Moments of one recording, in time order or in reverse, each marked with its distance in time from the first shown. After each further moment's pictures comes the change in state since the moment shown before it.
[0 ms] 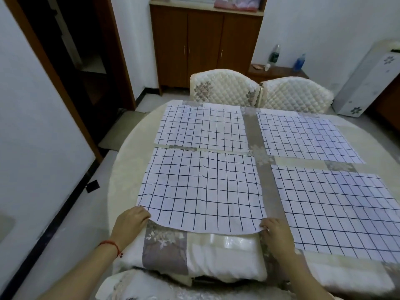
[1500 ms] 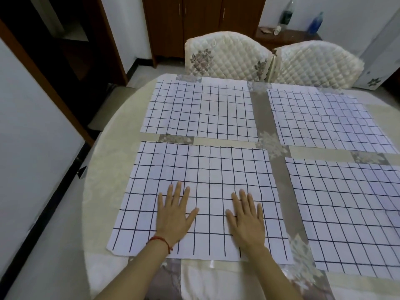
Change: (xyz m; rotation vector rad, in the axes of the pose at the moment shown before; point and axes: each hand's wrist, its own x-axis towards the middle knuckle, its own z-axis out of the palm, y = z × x) left_hand 0.089 0.069 0.125 0.041 -0.304 -0.215; right_hand 0.070 -0.057 0.089 -0.077 -0.169 -0.040
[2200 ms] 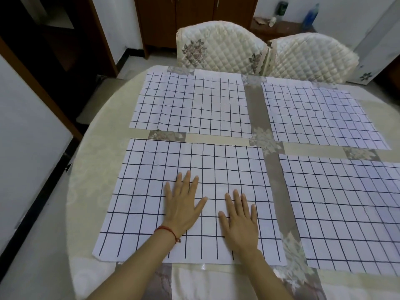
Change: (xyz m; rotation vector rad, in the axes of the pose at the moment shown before) left_hand 0.032 0.041 -0.007 -0.051 0.031 0.046; right_hand -0.004 0.002 0.005 -0.017 0.015 0.022
